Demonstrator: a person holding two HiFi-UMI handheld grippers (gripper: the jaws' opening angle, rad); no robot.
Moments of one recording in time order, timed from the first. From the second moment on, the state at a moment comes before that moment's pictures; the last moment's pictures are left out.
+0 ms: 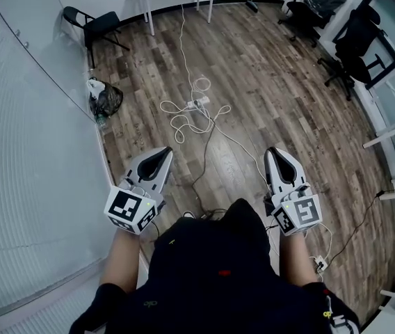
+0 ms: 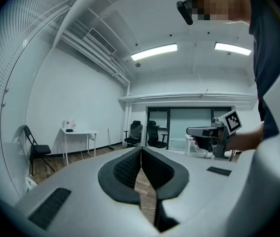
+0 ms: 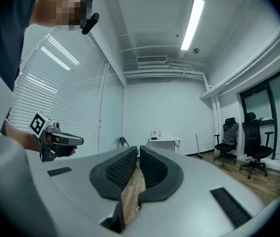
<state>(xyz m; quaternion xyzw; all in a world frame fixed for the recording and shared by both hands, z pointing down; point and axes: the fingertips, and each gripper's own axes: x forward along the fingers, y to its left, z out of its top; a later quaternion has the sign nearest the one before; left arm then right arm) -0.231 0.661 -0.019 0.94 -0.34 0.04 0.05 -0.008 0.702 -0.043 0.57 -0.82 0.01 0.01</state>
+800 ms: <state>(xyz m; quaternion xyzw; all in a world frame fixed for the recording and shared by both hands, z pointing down) -0.152 0.500 -0.004 0.93 -0.37 0.08 0.06 0.078 0.522 -0.008 0.56 -0.83 0.05 -0.02</state>
